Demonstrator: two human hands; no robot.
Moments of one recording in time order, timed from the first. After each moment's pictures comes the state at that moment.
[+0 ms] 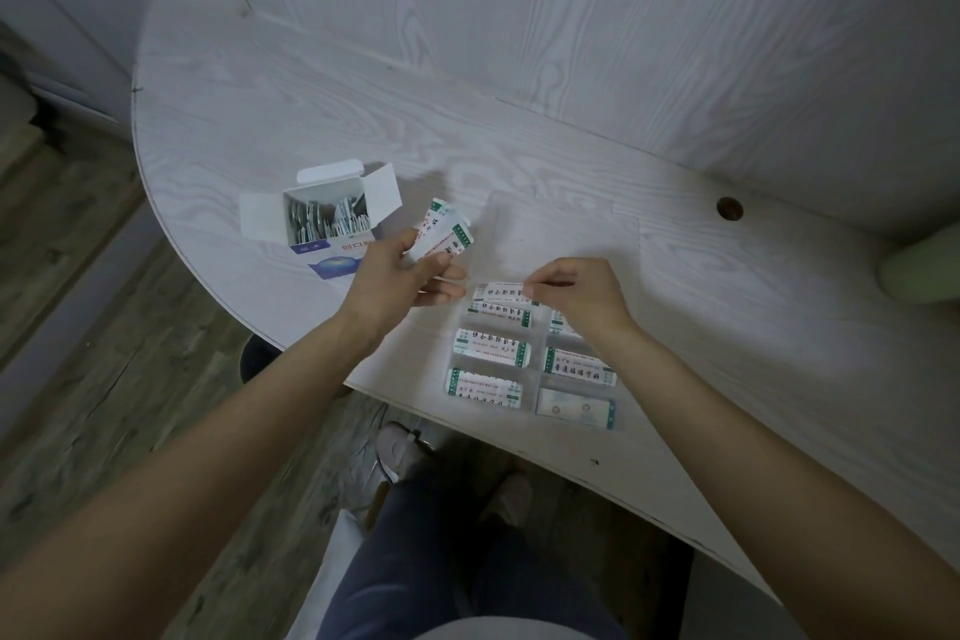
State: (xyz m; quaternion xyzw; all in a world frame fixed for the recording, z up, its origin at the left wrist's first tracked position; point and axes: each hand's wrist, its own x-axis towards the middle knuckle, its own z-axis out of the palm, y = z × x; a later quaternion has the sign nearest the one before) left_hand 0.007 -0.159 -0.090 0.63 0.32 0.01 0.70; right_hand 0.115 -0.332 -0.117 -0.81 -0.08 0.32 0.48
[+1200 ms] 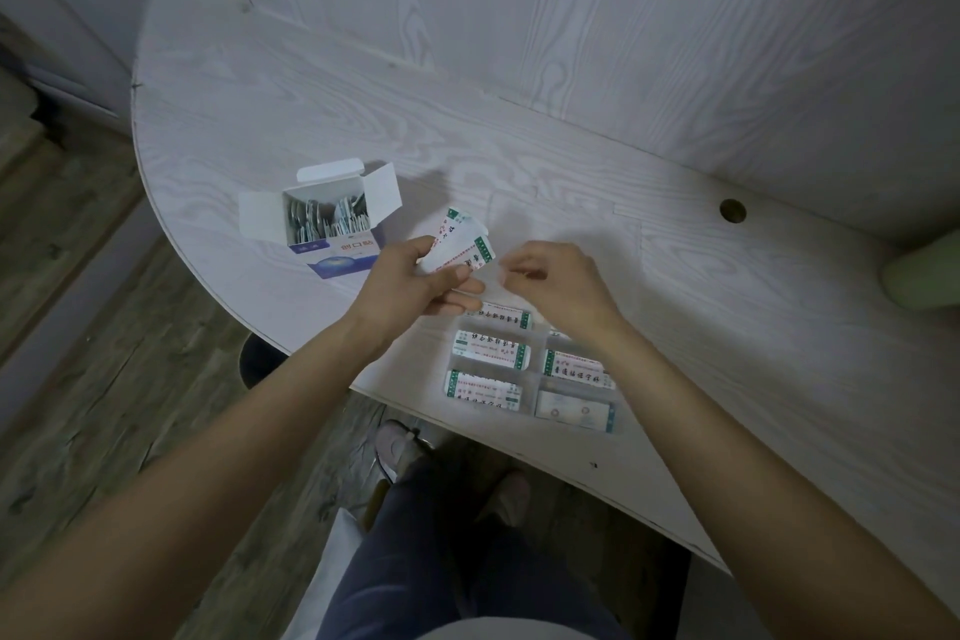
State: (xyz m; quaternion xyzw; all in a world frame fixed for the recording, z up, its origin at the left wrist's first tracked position) left_hand 0.010 -0.167 -0.089 0.62 0.30 -0.03 0.72; right_hand 0.110 -0.312 -0.094 -0.84 -0.21 0.31 0.39
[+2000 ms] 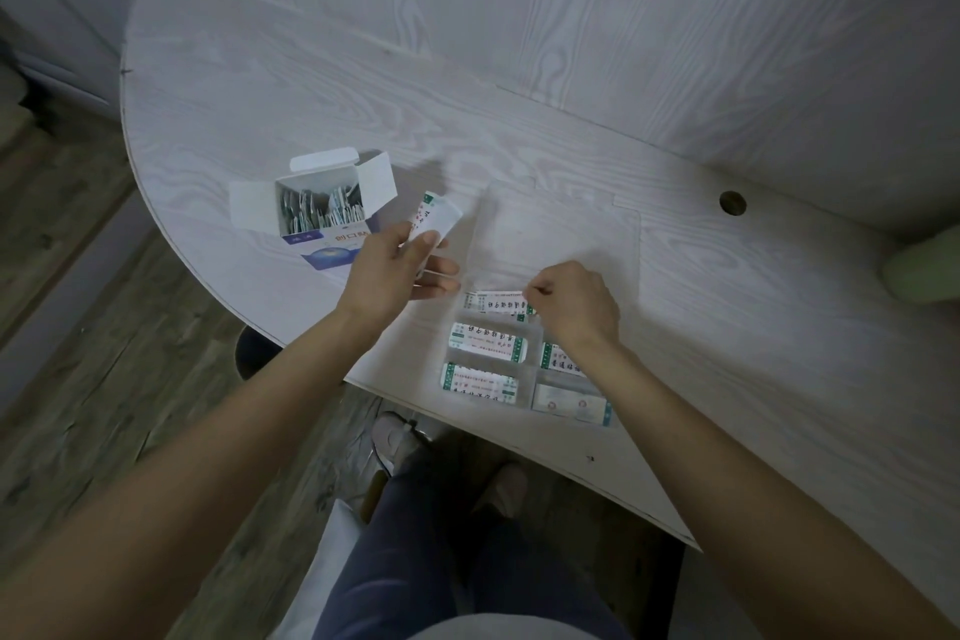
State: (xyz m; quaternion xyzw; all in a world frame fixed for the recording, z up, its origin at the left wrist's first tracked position) left_hand 0.011 -0.161 -0.100 0.64 0.35 0.02 0.68; right_hand 0.103 -0.325 -0.124 -0.93 -0.16 0.24 0.22
